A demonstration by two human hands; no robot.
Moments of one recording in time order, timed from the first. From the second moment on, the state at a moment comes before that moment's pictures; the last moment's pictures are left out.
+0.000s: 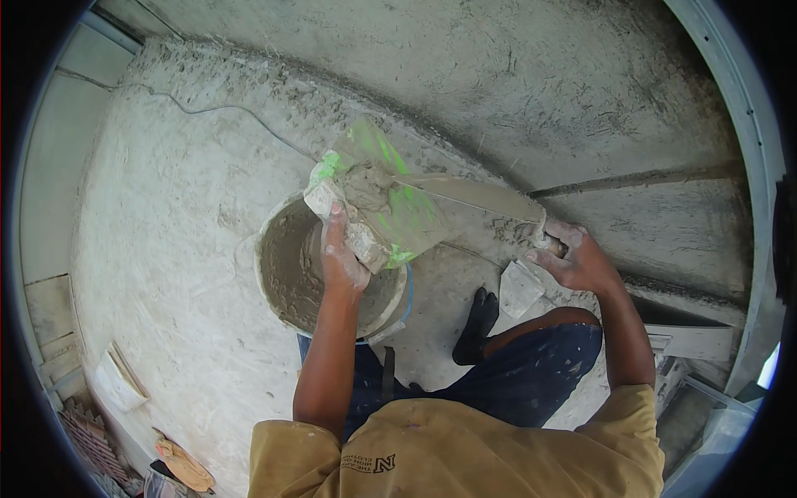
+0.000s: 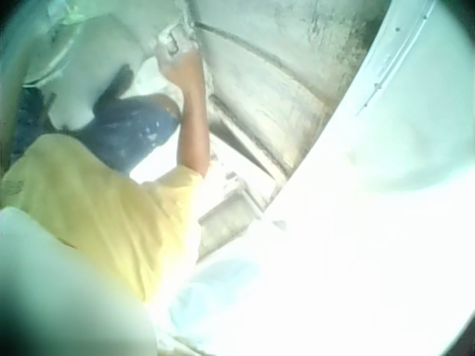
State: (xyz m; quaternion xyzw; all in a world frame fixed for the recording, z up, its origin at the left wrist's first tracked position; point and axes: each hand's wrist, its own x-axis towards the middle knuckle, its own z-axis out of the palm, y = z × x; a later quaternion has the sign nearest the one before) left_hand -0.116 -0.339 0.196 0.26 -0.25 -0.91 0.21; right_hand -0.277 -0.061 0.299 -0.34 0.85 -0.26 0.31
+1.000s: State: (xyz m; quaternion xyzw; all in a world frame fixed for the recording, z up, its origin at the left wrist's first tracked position) left_hand -0.112 -0.189 0.146 0.16 -0.35 -0.91 0.17; right_hand -0.263 0.019 0.196 -0.42 0.88 -0.21 0.00
